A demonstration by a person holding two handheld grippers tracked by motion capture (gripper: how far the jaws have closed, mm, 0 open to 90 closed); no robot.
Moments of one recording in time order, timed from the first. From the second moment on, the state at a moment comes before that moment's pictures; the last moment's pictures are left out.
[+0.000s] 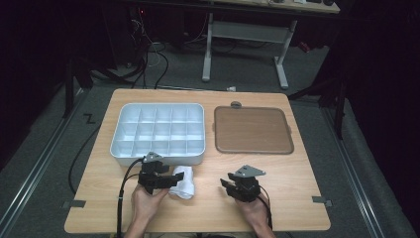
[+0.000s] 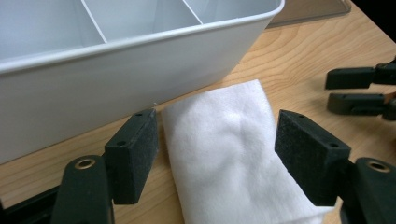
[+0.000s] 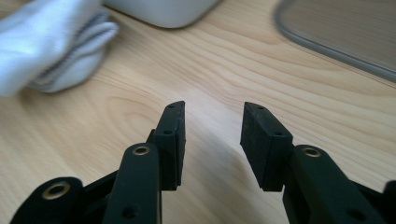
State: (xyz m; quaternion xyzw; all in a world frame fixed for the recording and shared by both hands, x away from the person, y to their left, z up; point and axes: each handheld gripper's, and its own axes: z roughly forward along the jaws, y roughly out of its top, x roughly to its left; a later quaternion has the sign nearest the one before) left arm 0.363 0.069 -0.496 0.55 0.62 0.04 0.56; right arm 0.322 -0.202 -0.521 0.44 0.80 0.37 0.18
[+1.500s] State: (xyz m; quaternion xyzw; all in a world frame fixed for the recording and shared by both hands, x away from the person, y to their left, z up) left arm 0.363 0.050 -0.520 0.58 0.60 0.03 0.54; right arm 0.323 -0.271 -0.532 0.50 0.77 0.34 0.21
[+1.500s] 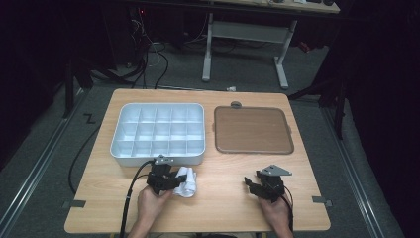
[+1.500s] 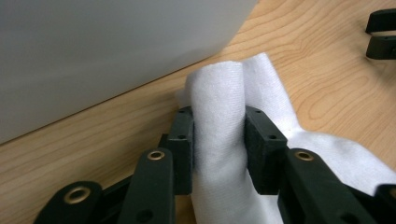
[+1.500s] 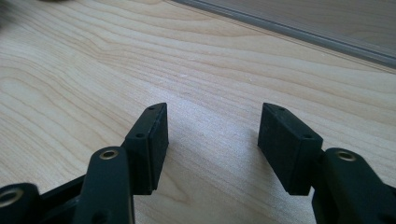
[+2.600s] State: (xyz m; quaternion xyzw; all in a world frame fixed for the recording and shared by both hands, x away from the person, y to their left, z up) left arm 0.345 0.043 -0.505 0.62 0.55 0.07 0.56; right arm 0.322 -0.267 -0.532 0.49 0.78 0.33 0.22
